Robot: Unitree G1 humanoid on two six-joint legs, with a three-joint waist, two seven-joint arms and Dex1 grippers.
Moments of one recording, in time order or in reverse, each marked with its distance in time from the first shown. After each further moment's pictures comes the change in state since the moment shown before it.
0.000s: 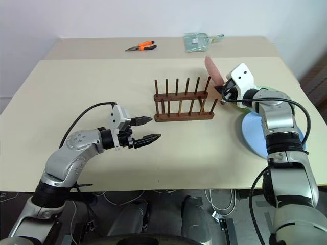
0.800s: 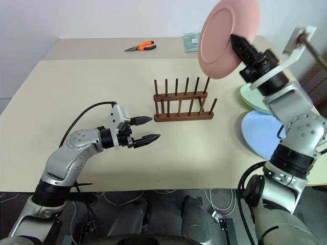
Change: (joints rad) left arm -0.010 0.000 0.012 0.020 0.016 -0.021 -0.034; right arm 0.148 0.234 -0.540 -0.720 0.933 0.719 -0.534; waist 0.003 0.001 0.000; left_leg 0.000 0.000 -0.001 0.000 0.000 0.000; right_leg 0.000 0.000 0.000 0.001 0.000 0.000
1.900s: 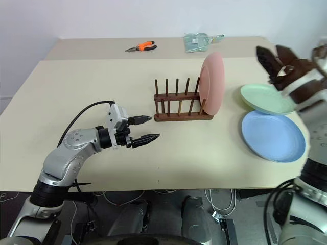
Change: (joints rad) left arm 0.005 0.008 0.007 -0.017 -0.020 0.012 -0.007; right arm 0.178 -0.322 0.001 0.047 -0.334 -0.254 0.179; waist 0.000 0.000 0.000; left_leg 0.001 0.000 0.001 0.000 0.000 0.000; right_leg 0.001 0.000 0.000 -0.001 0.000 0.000
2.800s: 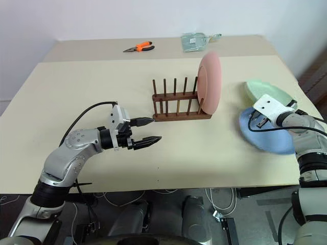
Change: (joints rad) left arm -0.002 -0.004 -0.011 -0.024 0.000 0.016 -0.020; right arm -0.130 -0.147 0.623 0.866 -0.960 -0.820 0.079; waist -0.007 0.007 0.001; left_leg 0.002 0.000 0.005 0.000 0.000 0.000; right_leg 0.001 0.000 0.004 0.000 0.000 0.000
